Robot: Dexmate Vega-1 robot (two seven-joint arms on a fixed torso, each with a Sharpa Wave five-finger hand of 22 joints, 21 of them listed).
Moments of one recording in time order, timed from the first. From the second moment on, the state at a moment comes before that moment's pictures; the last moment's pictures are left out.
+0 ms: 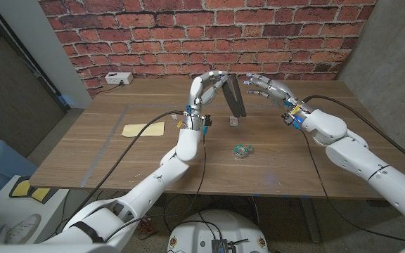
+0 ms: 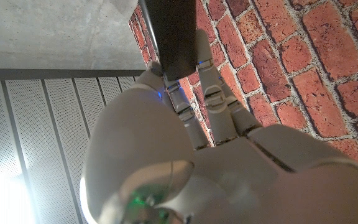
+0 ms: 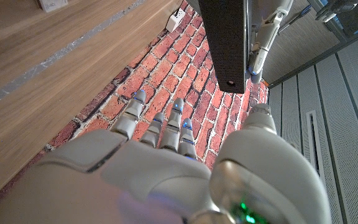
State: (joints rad) left arm 0.74 0.16 0.57 -1.15 0.13 -0.87 0.55; left_hand 1.28 0.13 0.27 -0.13 0.21 0.93 -0.03 0.36 0.21 0.94 -0.14 0.32 0.53 1.06 0.00 0.42 0.58 0.49 -0.04 0.65 0.22; right arm -0.91 -0.79 -0.37 -1.69 0.50 0.31 0.20; right_hand 0.54 0.11 -0.04 -0.10 0.18 0.13 -0.03 0.19 0.19 0.36 0.02 0.25 0.32 0.08 0.00 0.22 0.21 0.30 0.14 0.21 0.17
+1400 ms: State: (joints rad) left arm 0.75 0.11 0.55 -1.13 0.12 -0.86 0.55; left_hand 1.28 0.13 0.27 -0.13 0.21 0.92 -0.04 0.35 0.22 0.93 -0.14 0.31 0.55 1.06 0.00 0.41 0.59 0.47 -0.05 0.66 0.21; right arm -1.01 -0.79 -0.35 -1.82 0.38 0.23 0.00; right_hand 0.58 0.08 -0.02 -0.13 0.19 0.23 0.08 0.22 0.19 0.44 0.05 0.26 0.33 0.17 -0.03 0.24 0.20 0.38 0.11 0.19 0.17
